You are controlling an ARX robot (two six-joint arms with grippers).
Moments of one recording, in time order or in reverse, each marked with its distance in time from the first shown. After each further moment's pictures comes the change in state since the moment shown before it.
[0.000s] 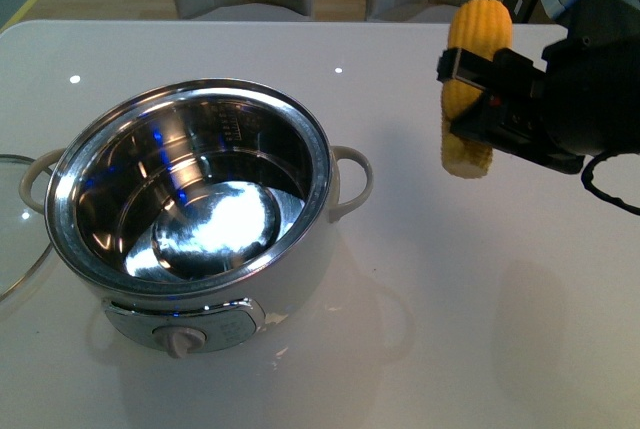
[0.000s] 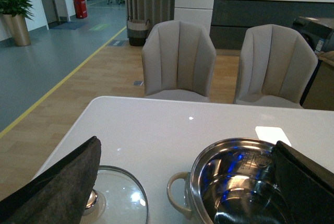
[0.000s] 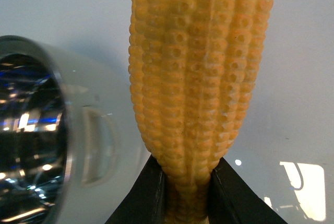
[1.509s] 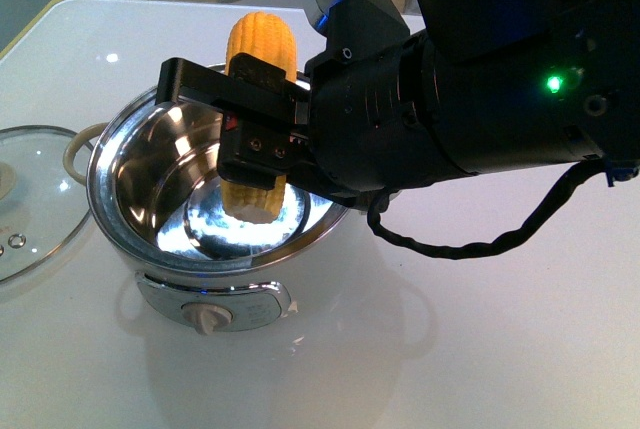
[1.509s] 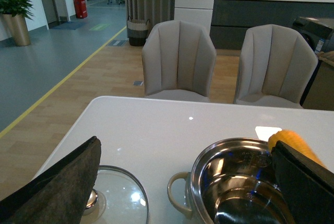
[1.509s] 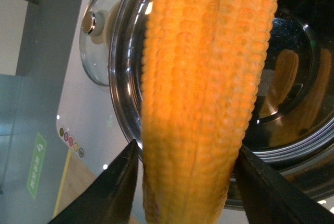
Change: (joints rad) left arm 0.000 0.000 0.000 0.000 0.000 0.000; right arm 0.378 0.108 0.162 -0.013 -0.193 0.140
